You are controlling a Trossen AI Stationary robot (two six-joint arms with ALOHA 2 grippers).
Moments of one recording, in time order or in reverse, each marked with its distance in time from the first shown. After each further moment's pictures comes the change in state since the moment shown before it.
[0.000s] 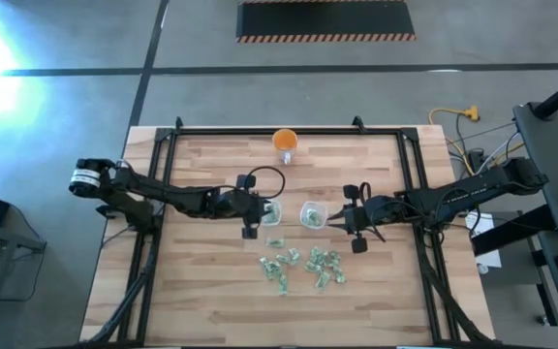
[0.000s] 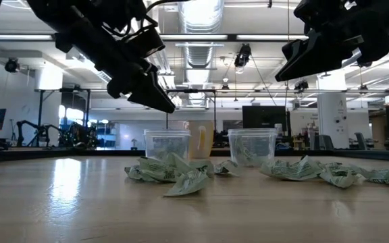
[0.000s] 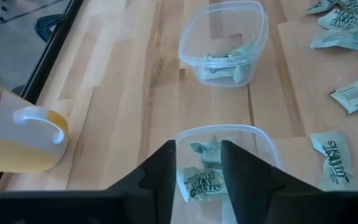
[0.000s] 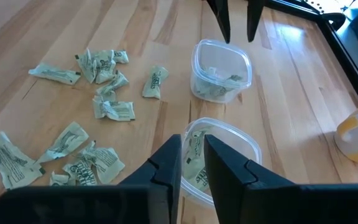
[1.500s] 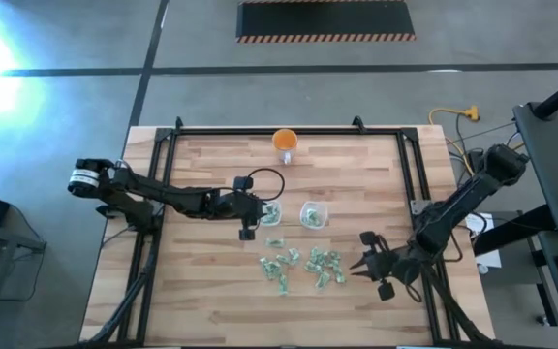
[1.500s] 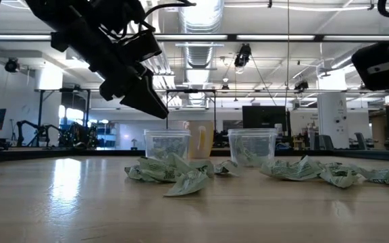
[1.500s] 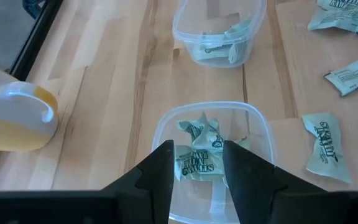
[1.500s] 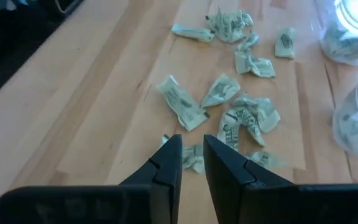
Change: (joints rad) left arm -0.009 -0.009 -0.003 -0.072 -0.001 -0.054; right arm 0.607 0.120 -0.111 0.073 0.292 0.446
